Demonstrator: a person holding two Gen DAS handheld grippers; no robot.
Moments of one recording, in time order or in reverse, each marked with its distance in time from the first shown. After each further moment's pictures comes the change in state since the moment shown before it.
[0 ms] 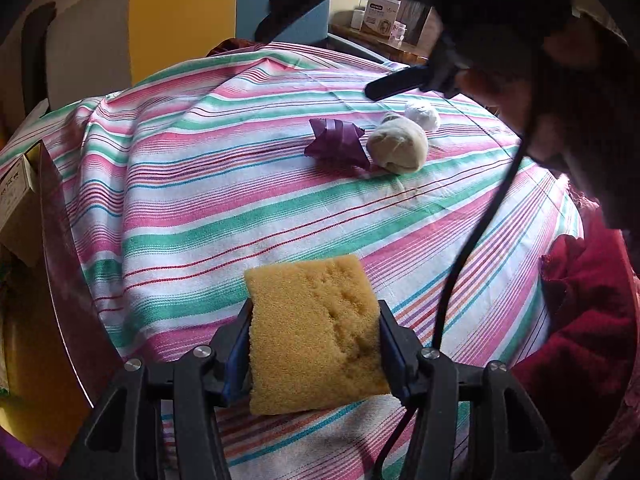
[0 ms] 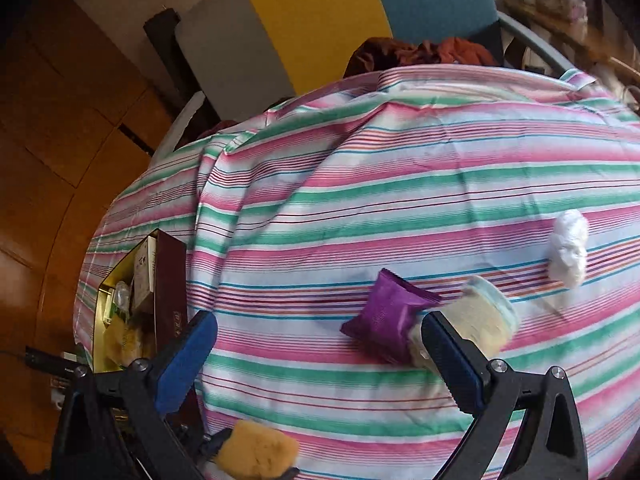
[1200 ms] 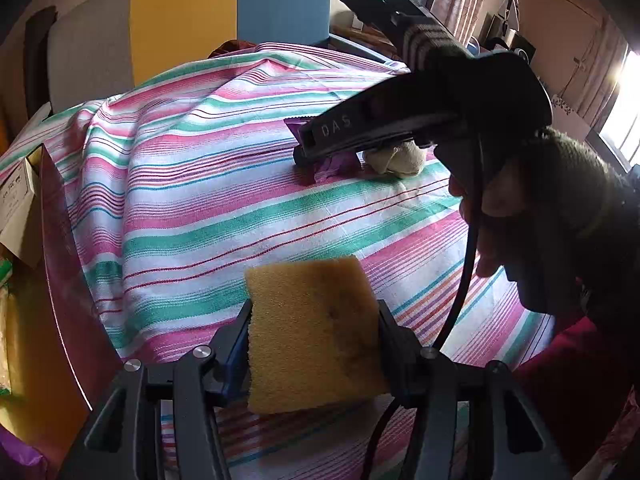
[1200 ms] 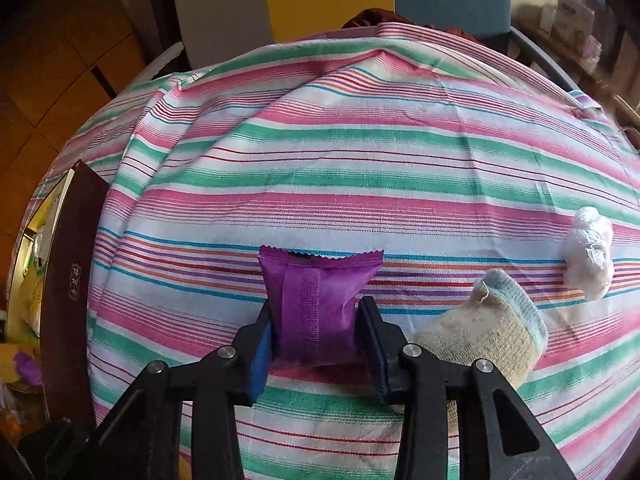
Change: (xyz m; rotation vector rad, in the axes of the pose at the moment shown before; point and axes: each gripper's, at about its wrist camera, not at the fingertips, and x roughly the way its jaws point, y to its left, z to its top) left arm -0.002 -0.005 -0.004 0.009 -0.004 0.025; right arm 0.059 -0.023 -0.036 -0.178 0.018 -0.200
